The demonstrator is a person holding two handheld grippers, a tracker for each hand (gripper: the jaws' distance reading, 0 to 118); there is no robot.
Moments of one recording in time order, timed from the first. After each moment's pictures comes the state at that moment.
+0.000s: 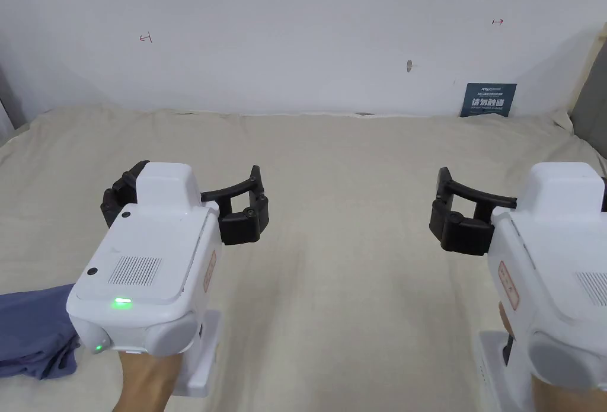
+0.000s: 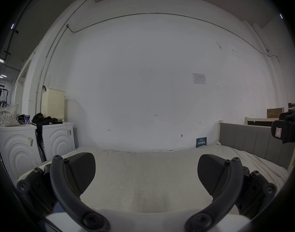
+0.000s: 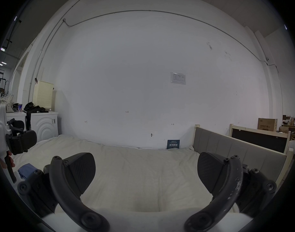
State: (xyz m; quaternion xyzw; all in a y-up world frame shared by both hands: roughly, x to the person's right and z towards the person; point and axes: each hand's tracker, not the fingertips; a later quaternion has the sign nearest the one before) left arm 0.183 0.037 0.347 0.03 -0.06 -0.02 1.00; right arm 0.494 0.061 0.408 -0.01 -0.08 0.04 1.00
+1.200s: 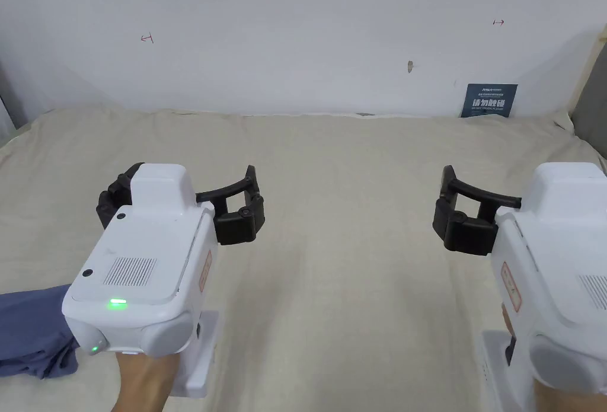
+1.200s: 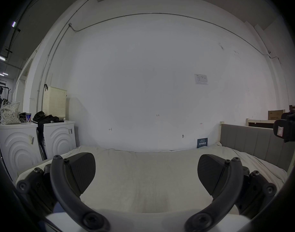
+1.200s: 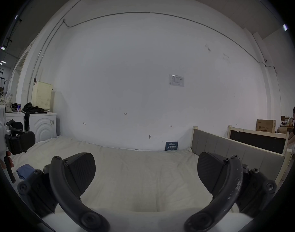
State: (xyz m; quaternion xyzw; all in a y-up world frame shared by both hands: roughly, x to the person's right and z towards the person) left arm 0.179 0.037 0.348 0.03 -0.05 -0.01 1.00; right arm 0.492 0.062 0.413 0.00 -0.09 0.04 1.00
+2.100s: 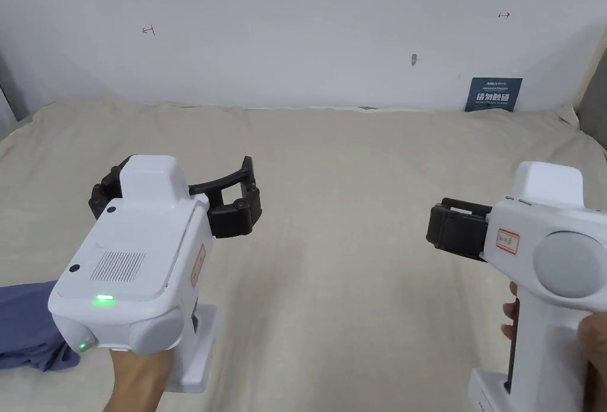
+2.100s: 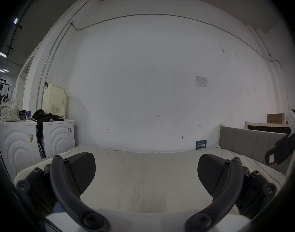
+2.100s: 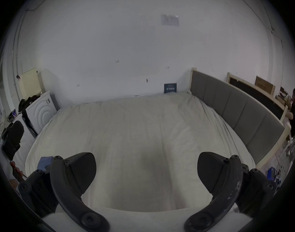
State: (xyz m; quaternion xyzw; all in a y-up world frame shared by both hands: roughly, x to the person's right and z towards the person) left arm 0.172 0.041 0.350 0.03 -0.05 0.00 1.00; right arm 0.493 0.077 0.379 -0.29 -0.10 -0.06 0.95
